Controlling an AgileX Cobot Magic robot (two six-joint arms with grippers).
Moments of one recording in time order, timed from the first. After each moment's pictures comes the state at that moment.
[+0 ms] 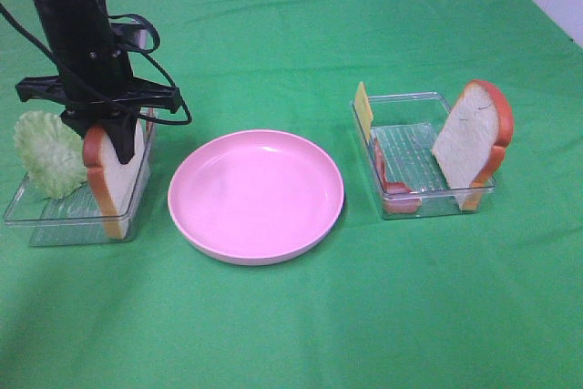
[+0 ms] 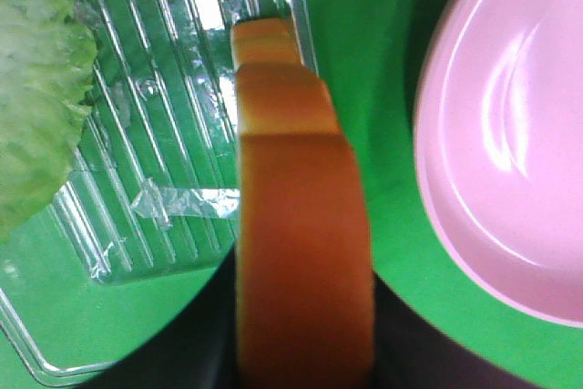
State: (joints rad) left arm -0.31 2.13 -1.67 -0.04 1.22 -0.19; right arm 0.10 0.00 -0.46 -0.05 1.12 0.06
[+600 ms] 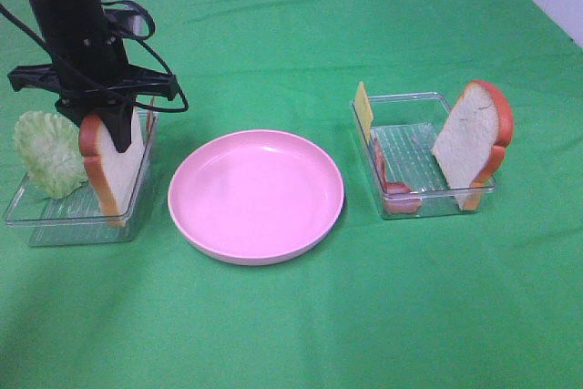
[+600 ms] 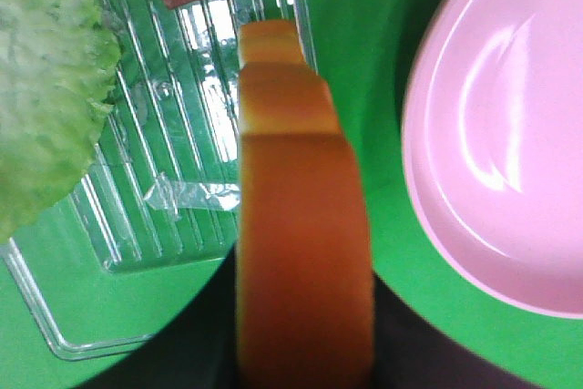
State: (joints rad) left arm -0.31 2.09 -1.67 -0.04 1.22 -0.21; right arm 0.10 0.00 -0.46 -0.05 1.12 0.06
